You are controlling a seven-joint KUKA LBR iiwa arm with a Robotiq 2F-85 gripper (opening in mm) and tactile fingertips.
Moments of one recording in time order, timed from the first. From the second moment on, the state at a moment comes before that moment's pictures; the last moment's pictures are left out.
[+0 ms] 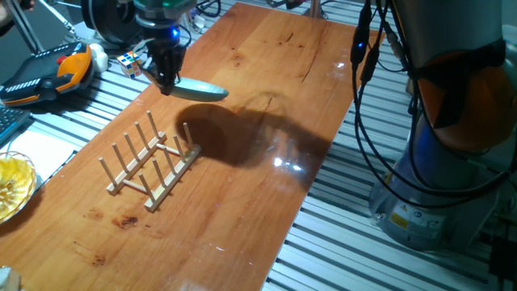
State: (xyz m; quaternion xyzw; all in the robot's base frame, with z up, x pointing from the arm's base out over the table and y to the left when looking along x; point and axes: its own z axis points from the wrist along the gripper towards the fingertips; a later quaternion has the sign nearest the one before) arm 0.603 0.059 0.194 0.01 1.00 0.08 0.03
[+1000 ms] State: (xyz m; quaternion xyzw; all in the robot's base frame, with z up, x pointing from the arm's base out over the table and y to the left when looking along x) arm 0.597 0.078 0.214 -0.01 0.99 0.11 0.02
